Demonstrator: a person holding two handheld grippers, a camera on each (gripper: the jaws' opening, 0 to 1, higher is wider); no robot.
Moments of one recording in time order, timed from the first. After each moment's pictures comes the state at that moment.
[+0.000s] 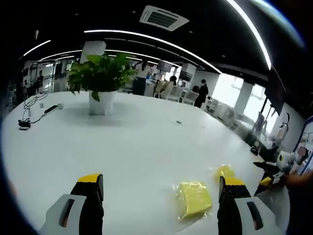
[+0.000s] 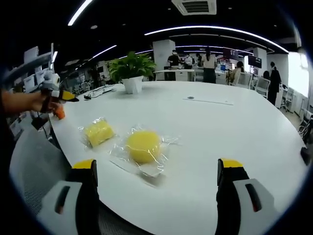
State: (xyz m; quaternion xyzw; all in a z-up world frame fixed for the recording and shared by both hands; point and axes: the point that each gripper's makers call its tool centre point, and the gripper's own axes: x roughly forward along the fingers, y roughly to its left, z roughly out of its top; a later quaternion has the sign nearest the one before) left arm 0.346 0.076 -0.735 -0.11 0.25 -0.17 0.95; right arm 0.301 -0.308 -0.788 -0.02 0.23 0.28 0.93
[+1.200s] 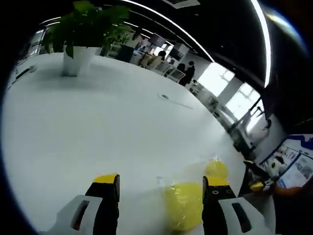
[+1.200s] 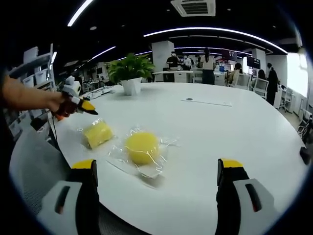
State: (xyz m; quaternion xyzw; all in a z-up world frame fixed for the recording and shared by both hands) left arm 0.394 0.023 -0.813 -0.21 0.36 -0.26 0.87; right arm 0.302 -0.309 -0.786 -0.02 0.22 0.28 0.93
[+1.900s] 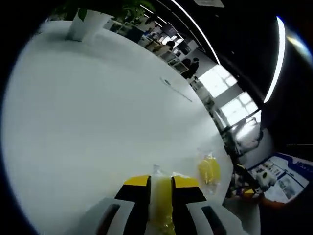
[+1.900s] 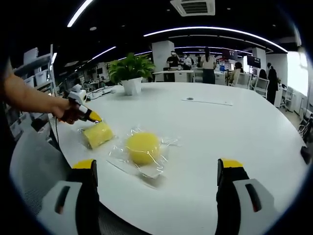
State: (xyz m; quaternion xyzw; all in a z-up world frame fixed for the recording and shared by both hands) left arm 0.383 -0.002 -0.842 -0.28 0.42 -0.28 0.82; right arm 0.303 -0.308 -0.786 -0.01 0.22 0.28 0.93
